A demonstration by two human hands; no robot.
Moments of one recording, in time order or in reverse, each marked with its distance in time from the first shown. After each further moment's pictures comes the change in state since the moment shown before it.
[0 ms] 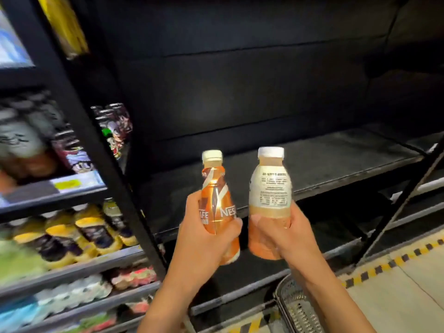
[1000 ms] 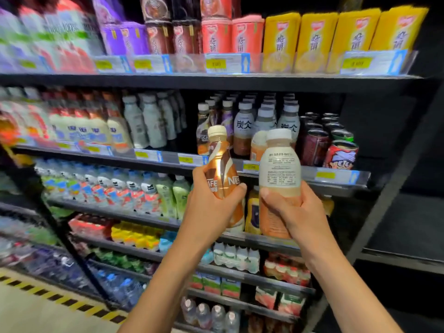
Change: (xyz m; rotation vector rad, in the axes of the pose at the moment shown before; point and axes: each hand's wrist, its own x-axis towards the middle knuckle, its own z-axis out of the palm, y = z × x) left_hand -0.107 -0.032 -0.441 0.170 0.602 -0.038; right_hand -0.112 -0.032 0.445 0.021 -0.429 -0.153
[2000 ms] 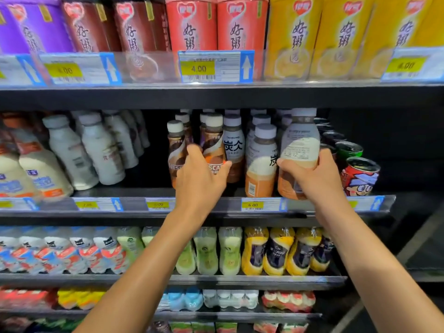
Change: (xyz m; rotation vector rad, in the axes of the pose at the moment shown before) left_hand 0.217 -0.044 0.040 0.451 0.051 0.250; right_hand 0.194 0.018 -0.003 -0.286 0.424 0.009
